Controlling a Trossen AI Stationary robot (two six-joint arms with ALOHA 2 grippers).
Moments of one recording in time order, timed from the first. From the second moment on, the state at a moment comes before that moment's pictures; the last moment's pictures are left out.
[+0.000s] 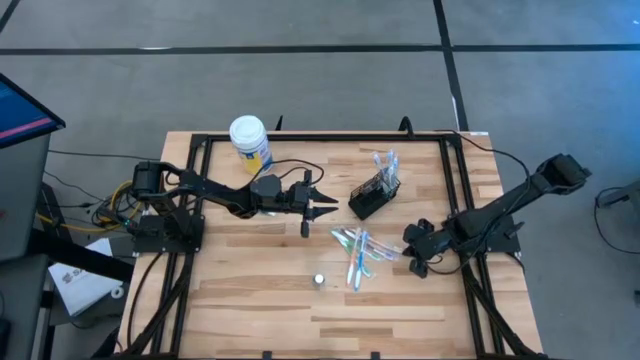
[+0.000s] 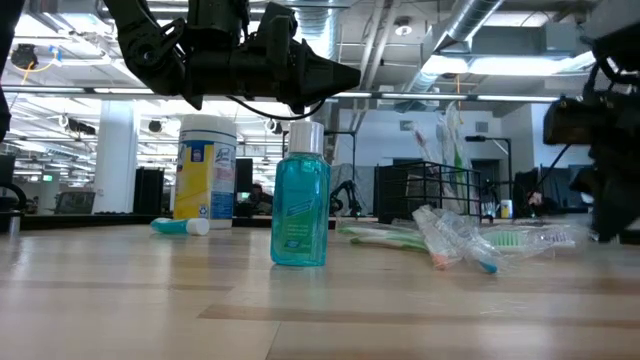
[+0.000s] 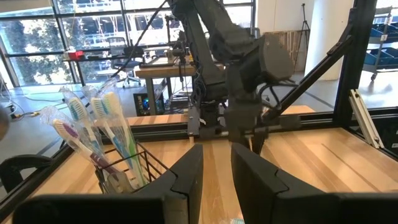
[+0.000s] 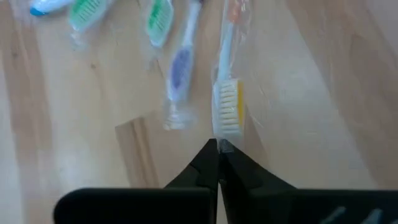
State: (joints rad) left arm 0.10 1.71 0.71 1.01 0.12 0.07; right arm 0.45 1.02 0.30 -0.33 0.18 0.79
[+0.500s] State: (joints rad) left arm 0.10 1.71 0.71 1.01 0.12 0.07; right arm 0.45 1.02 0.78 -0.95 0.32 0.69
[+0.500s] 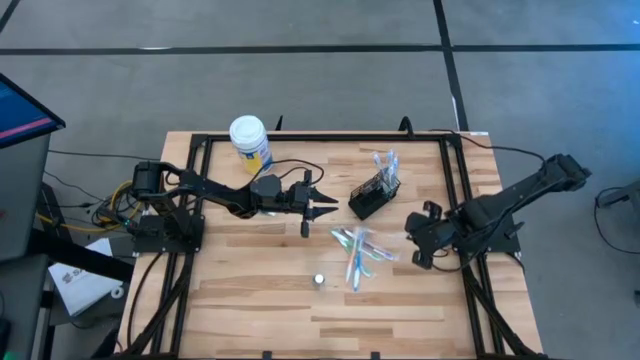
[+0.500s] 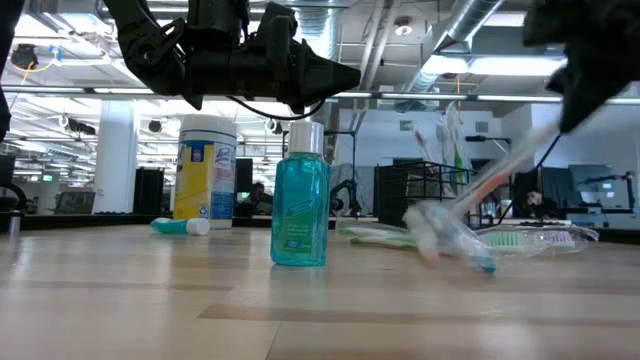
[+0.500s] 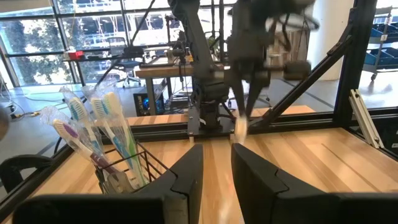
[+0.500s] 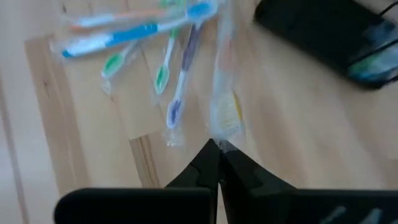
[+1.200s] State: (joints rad) left arm 0.09 1.71 0.71 1.04 0.13 0.07; right arm 0.34 1.24 1.23 -1.11 0.39 0.31
